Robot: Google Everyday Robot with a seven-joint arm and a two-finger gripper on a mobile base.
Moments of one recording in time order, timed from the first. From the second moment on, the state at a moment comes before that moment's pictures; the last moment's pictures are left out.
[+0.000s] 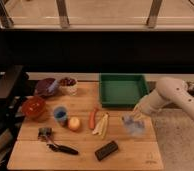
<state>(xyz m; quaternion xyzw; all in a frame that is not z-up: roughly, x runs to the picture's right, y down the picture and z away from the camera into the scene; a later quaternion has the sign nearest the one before) 0.231 0.132 0.748 -0.32 -0.21 0.03 0.92</state>
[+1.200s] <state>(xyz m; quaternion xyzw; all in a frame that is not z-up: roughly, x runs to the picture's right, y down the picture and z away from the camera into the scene) 0.285 0.022 0.783 -0.18 -0.17 0.15 0.96</state>
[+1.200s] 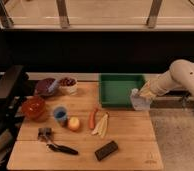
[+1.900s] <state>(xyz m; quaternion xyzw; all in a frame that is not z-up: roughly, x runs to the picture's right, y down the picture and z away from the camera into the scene) 0.270 -0.041 0.846 -0.16 -0.13 0.14 0.97</state>
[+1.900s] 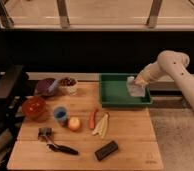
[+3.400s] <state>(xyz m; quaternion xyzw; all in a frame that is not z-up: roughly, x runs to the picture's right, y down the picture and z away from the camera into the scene) 0.242 -0.002 0.933 -0.21 -0.17 0.13 0.95</state>
